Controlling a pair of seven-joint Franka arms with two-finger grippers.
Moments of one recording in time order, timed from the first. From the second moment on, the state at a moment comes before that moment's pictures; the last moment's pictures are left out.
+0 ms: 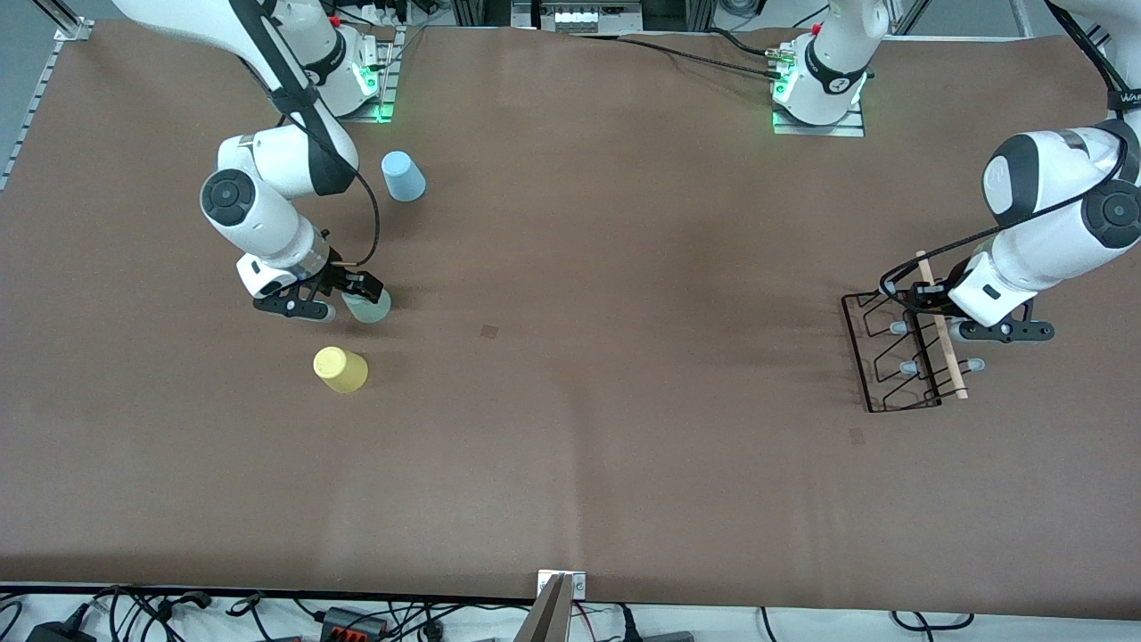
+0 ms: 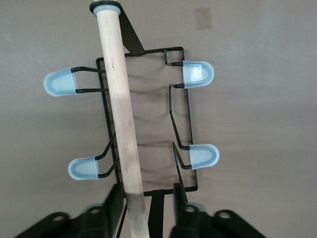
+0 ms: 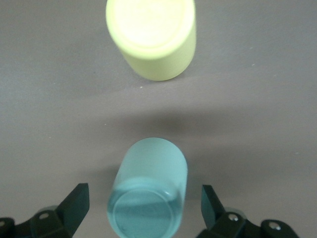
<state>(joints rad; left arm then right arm) 0.16 0.17 -0.05 -2.12 0.06 2.23 0.07 0.10 0.26 0.14 -2.32 0.03 2.60 0.38</state>
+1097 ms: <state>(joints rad) 0.16 0.07 -0.34 -2.10 0.06 2.17 -0.04 0.10 0.25 0.14 -2.32 0.03 2.56 0.39</state>
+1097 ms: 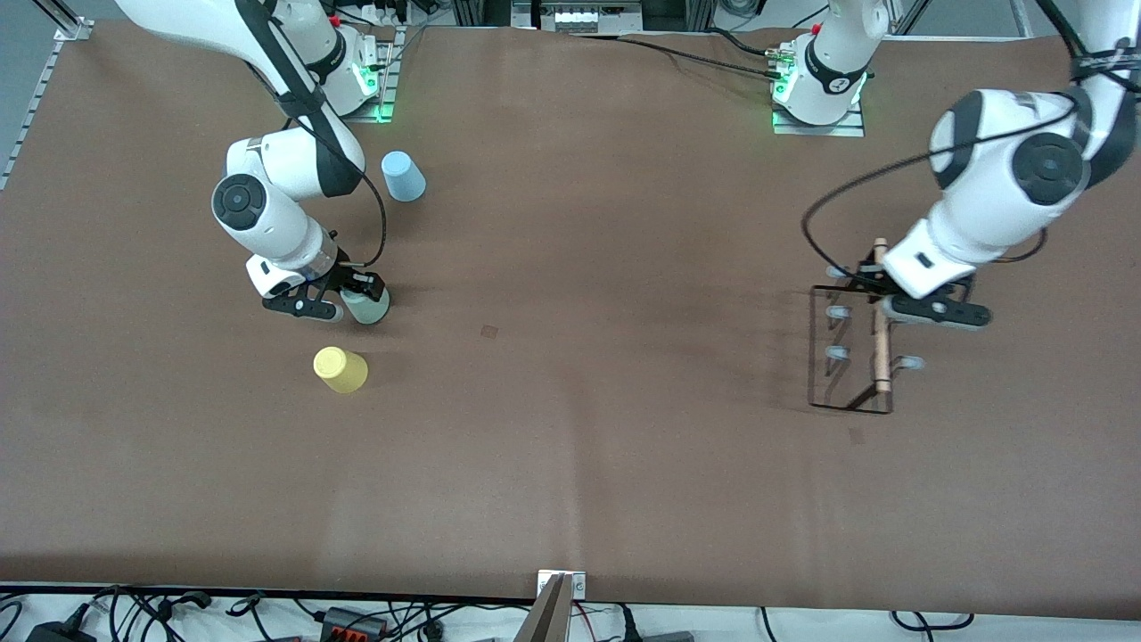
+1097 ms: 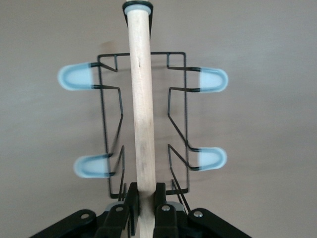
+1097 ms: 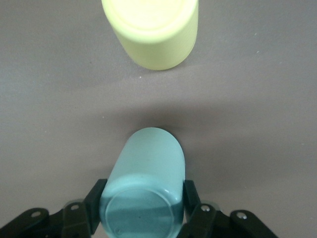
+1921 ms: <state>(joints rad) -0.07 0.40 -0.68 -1.85 0.06 2.17 -0.74 0.10 0.19 0.14 -2.01 0.03 2.09 0.39</state>
